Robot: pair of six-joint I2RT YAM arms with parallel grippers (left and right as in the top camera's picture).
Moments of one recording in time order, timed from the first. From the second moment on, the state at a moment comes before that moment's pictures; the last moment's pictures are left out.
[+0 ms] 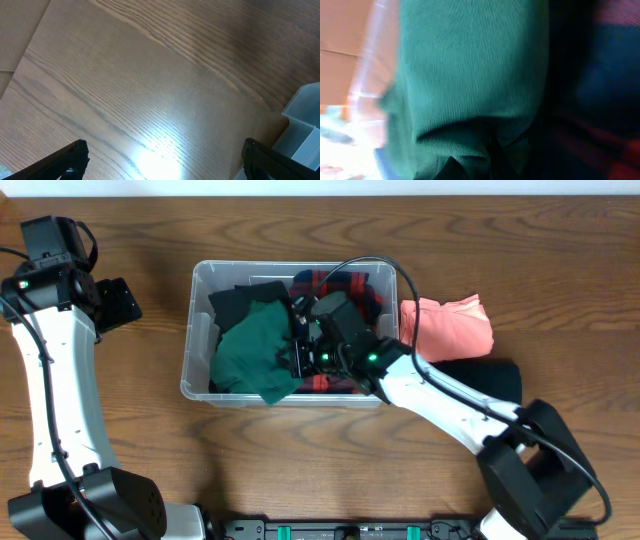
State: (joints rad) left arm 0.31 1.61 1.60 -1.14 -0.27 -0.16; right arm 0.73 1.80 1.16 -0.15 -0.39 0.62
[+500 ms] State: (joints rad) left arm 0.31 1.61 1.60 -1.14 -0.27 -0.16; right arm 0.72 1.72 1.17 -0.33 -0.22 0.44
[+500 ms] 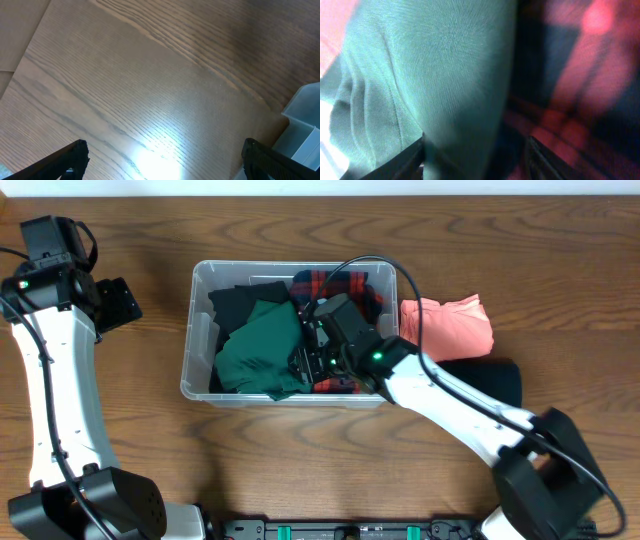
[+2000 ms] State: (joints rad) left arm 0.31 1.61 1.60 -1.14 -0.27 -0.16; right arm 0.73 1.88 1.20 -0.11 -0.38 0.22
